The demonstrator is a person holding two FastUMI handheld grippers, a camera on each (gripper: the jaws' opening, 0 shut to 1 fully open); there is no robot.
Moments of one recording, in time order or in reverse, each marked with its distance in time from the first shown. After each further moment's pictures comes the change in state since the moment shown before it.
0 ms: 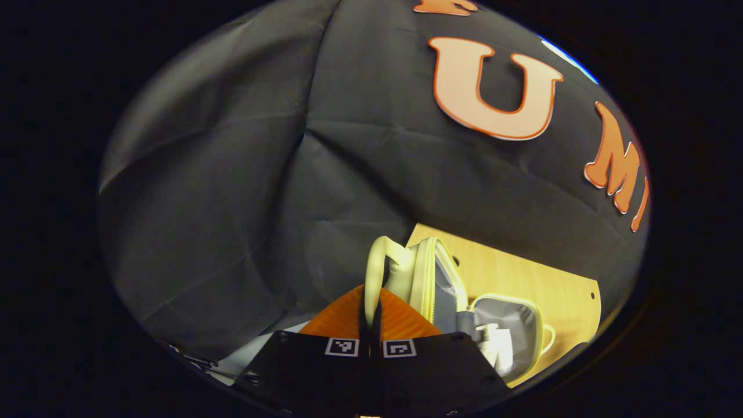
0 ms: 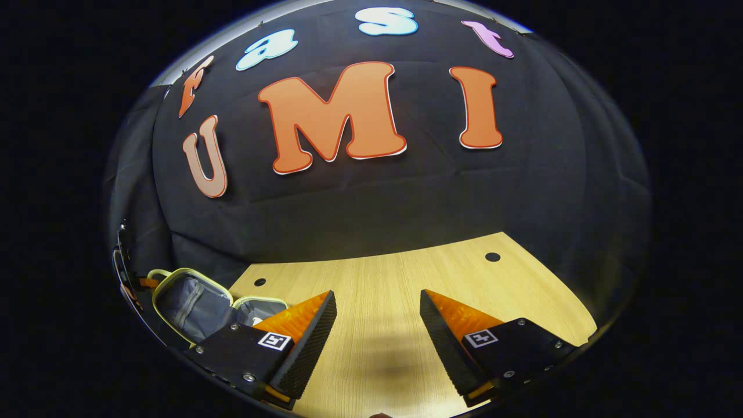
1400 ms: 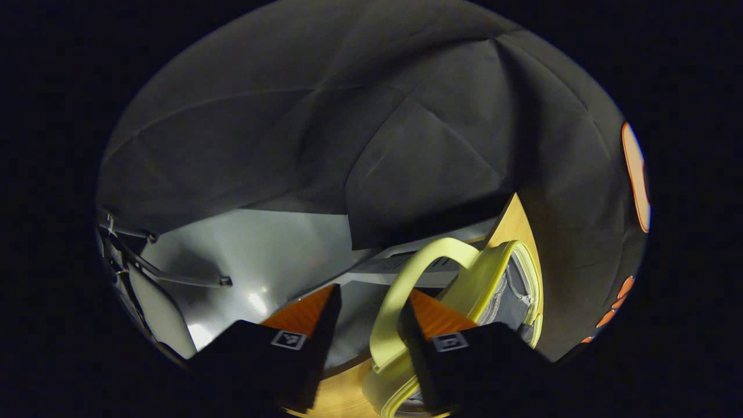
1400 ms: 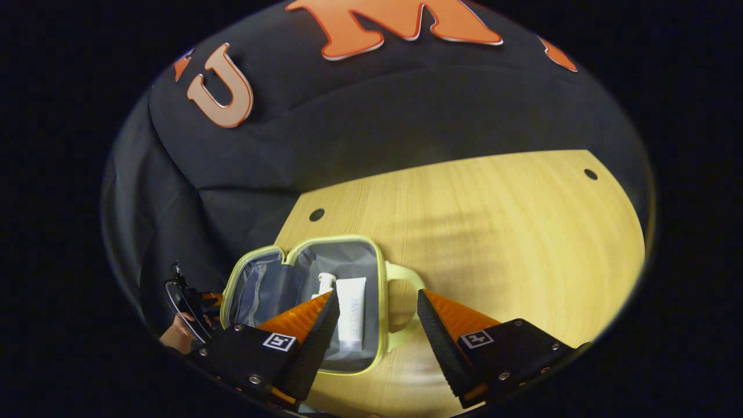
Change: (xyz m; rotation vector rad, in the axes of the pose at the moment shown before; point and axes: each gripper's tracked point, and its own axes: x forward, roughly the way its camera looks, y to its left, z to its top) left arm 0.129 0.124 -0.214 -0.686 0.500 0.110; right arm 0.057 0.178 -0.117 0.082 0.435 0.218
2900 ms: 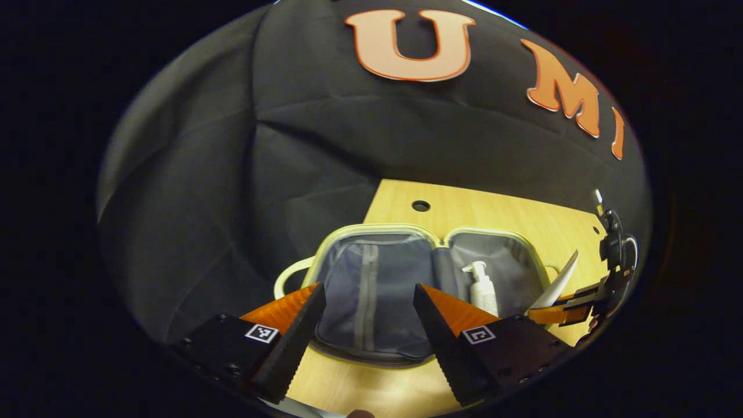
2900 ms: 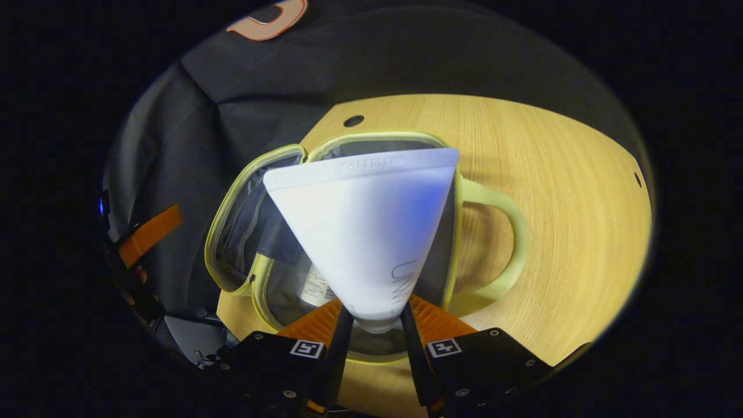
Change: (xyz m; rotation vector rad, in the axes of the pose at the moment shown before) left arm -0.133 -0.168 -0.109 0.880 -0.336 -0.017; right arm 0.071 0.071 -0.158 -0.165 0.483 0.140
